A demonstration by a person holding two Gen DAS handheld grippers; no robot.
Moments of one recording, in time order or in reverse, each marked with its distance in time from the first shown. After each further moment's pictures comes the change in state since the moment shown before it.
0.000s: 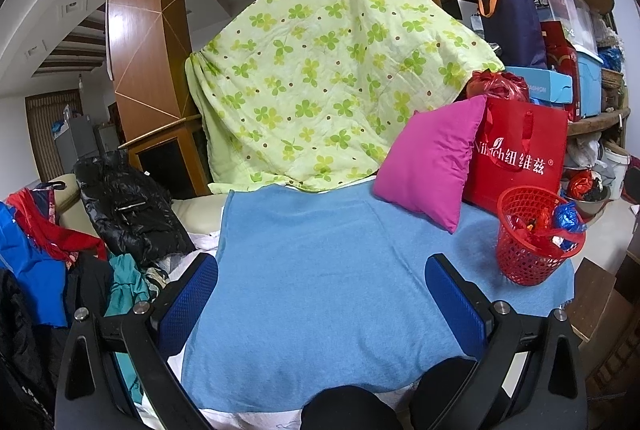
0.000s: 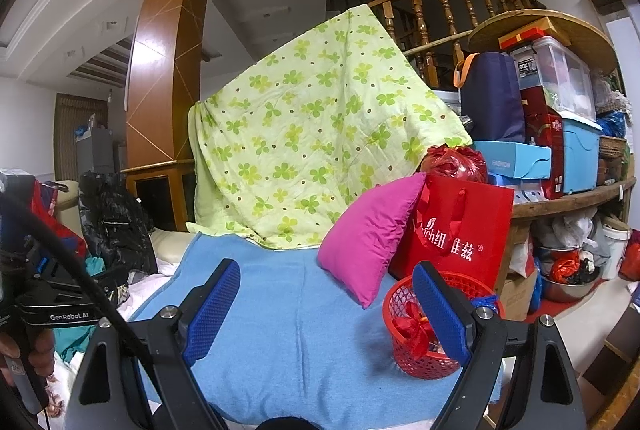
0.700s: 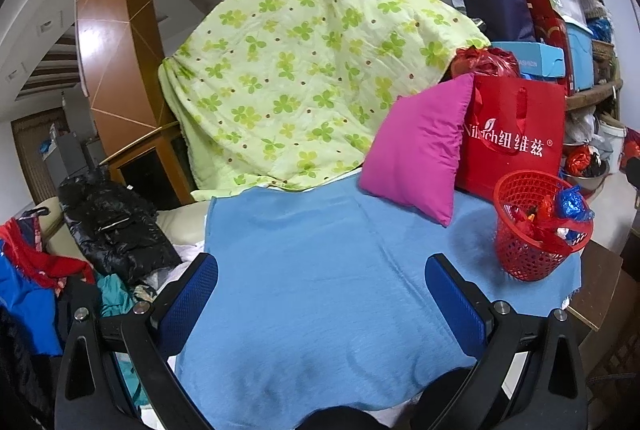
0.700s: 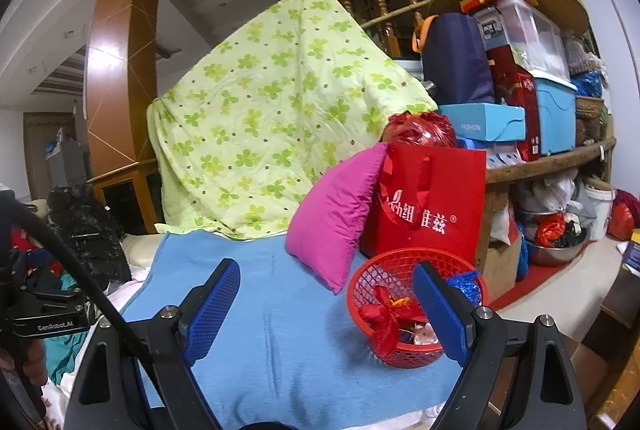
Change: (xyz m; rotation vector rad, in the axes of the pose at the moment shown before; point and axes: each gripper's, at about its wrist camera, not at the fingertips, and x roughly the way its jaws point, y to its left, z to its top) left arm 0.047 -0.042 0.025 0.088 0.037 -0.030; right arm 0.049 -0.070 0.004 0.115 0.088 -0.096
